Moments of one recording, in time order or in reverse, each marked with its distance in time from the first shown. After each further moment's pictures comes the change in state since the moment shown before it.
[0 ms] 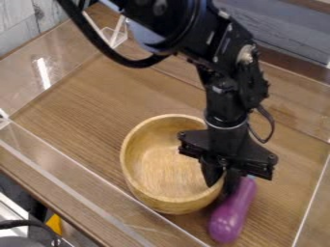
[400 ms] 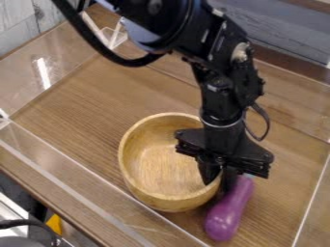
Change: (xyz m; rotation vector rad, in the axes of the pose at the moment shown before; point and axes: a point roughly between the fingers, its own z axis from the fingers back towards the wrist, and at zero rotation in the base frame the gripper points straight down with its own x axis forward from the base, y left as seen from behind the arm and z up) arm 0.001 0.006 0.001 0.001 -0.004 -0.002
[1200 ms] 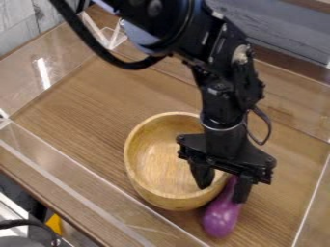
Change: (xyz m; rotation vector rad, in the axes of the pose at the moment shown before) arm 0.001 0.006 0.001 -0.004 0.004 -0.003
